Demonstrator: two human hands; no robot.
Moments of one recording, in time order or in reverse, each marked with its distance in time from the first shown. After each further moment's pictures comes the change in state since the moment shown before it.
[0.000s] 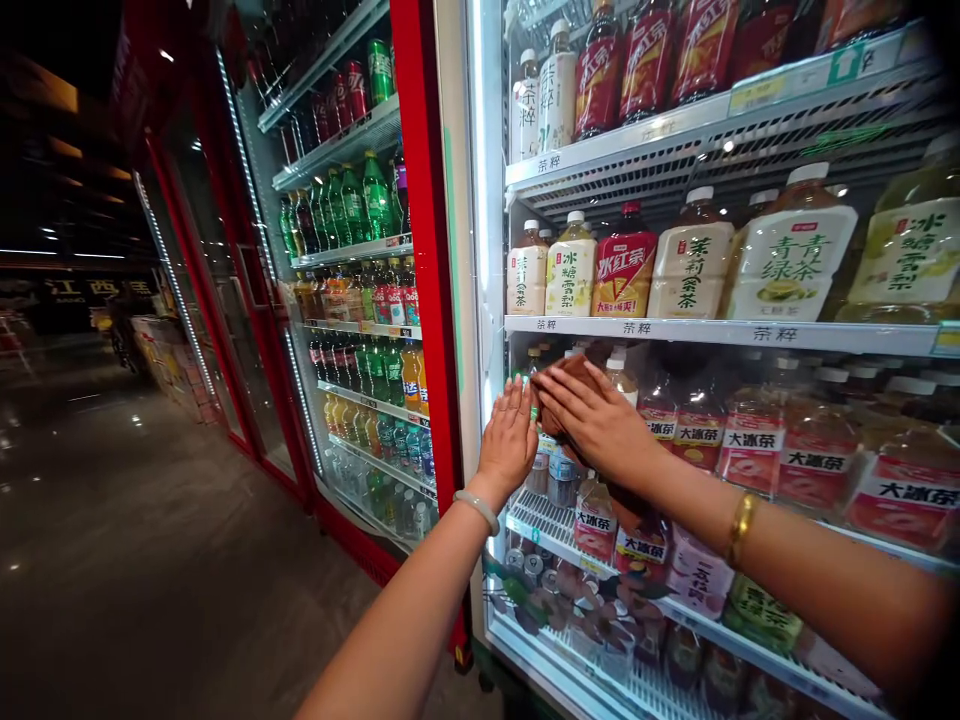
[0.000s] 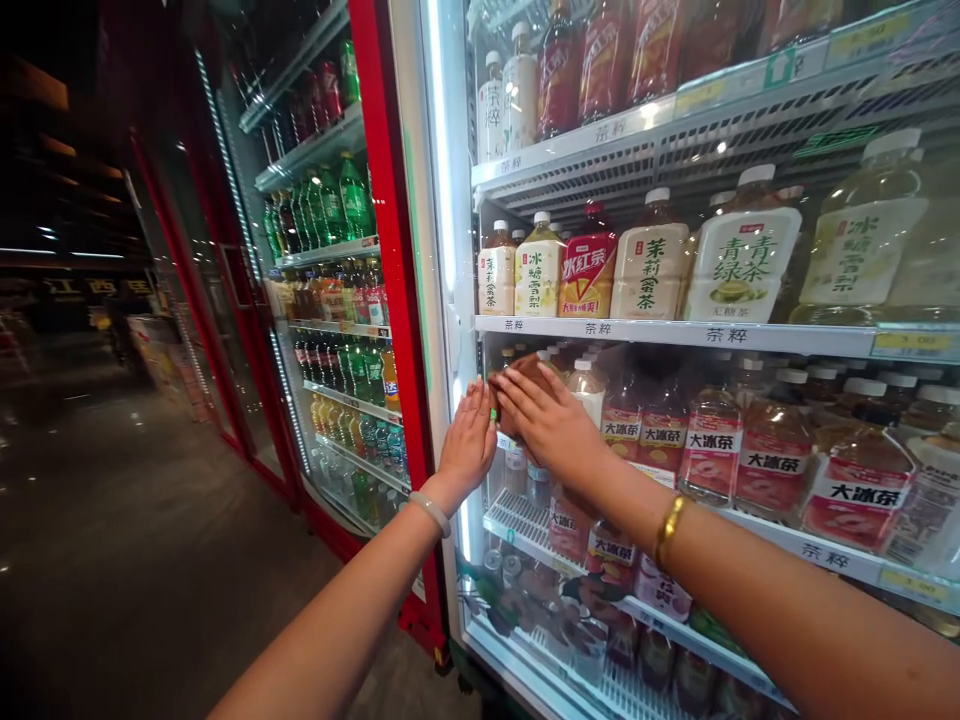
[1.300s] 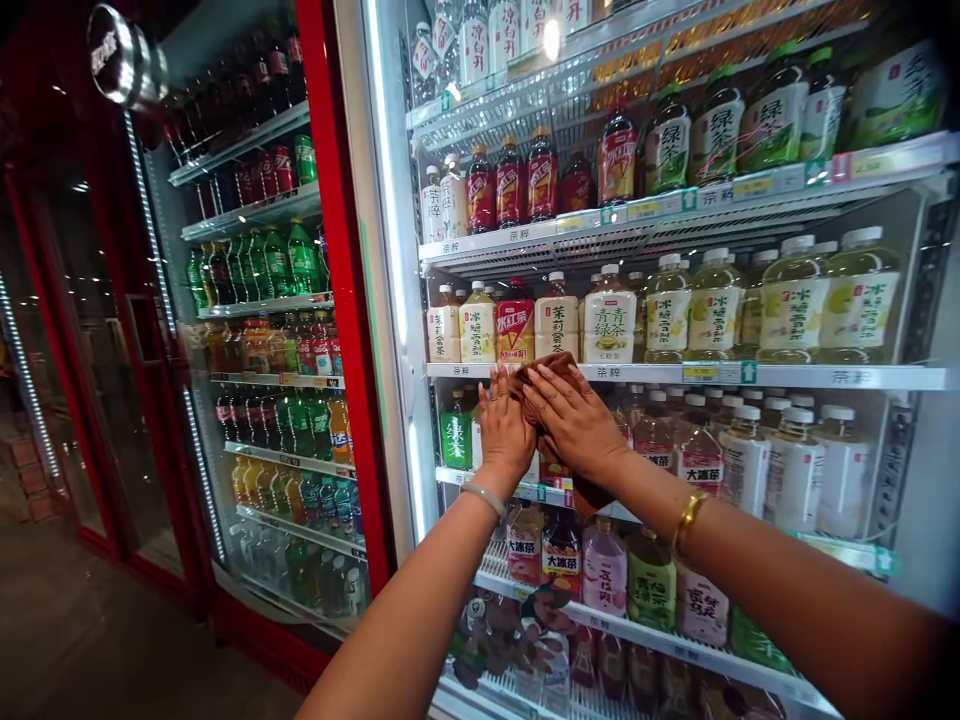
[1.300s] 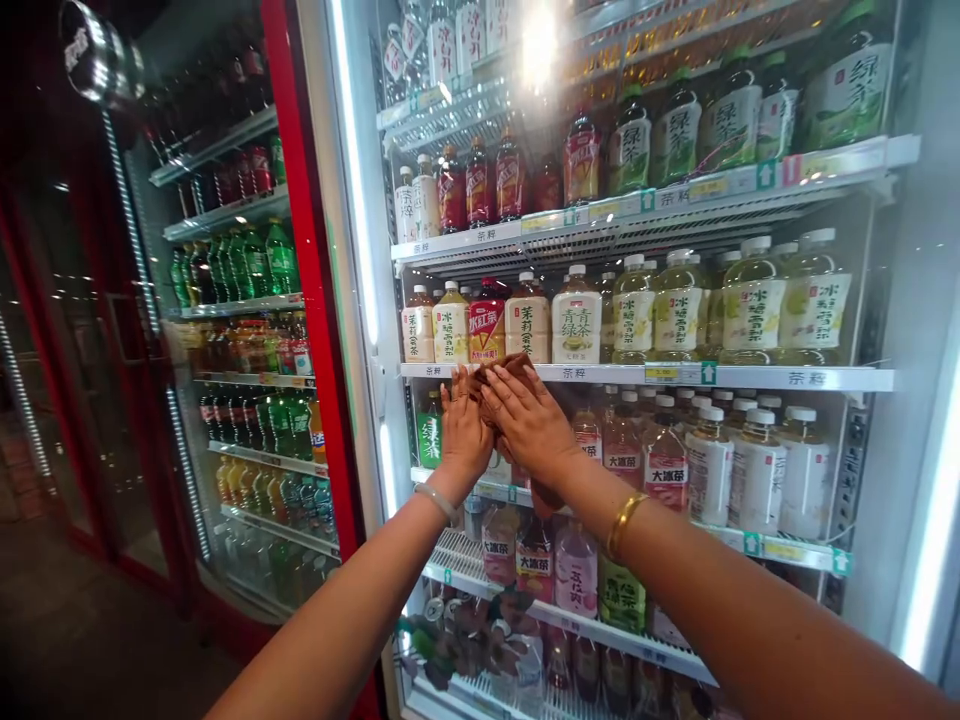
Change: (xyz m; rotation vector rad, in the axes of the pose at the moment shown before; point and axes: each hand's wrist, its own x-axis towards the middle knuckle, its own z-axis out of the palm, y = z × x) left_hand 0.115 0.143 0.007 -0.054 0.227 0.045; right_hand -0.045 0.082 -0.101 -0.246 0.055 0.142
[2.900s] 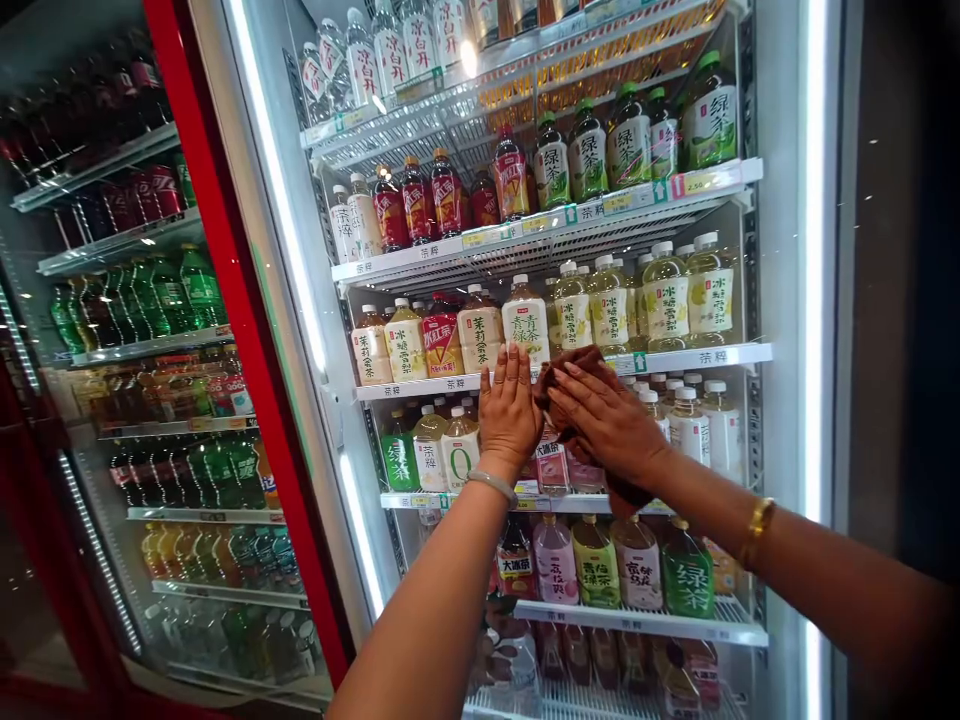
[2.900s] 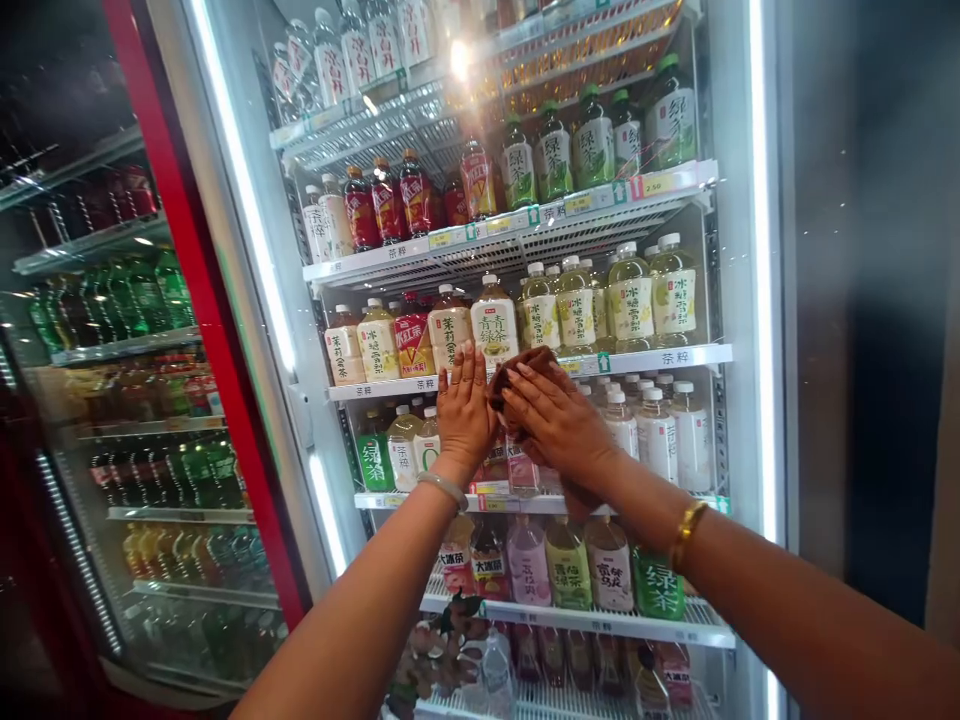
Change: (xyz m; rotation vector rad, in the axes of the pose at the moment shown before) left_hand 0.055 0.120 0.036 0.011 0.112 0.240; right_hand -0.097 0.097 -0.078 -0.080 0.017 0.068
